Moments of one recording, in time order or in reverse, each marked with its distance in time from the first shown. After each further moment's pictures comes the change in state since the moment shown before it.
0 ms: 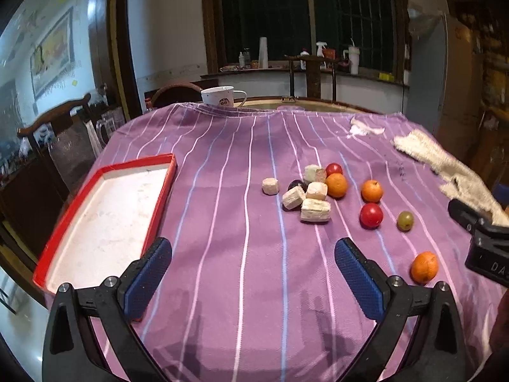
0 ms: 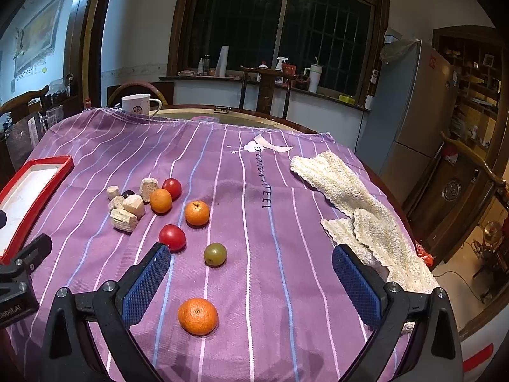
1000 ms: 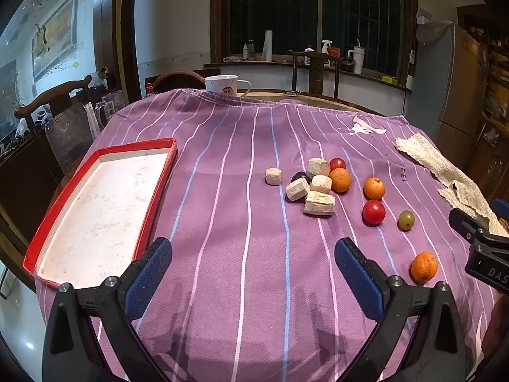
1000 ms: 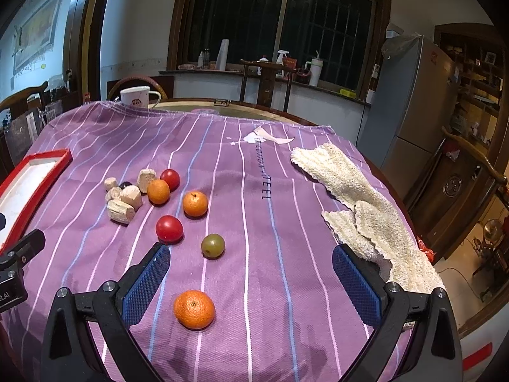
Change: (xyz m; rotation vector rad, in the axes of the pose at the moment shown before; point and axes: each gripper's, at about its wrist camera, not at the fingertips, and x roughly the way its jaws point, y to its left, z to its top) left arm 0.011 0.009 -0.004 -0.032 0.049 -0.016; right arm 0.009 0.000 -0.006 -0.009 0.039 0.001
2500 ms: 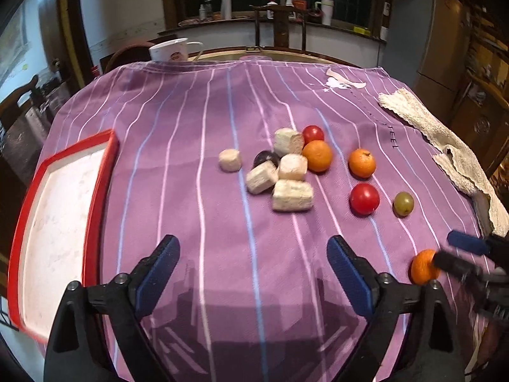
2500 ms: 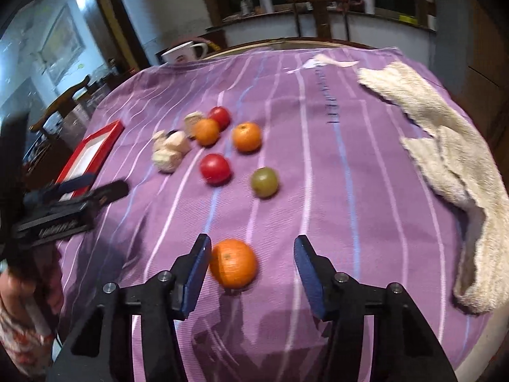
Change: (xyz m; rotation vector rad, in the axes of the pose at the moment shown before) left arm 0.066 -0.033 0.034 0.136 0.210 -0.114; right arm 0.044 -0.020 -0.023 0.093 0.276 0.450
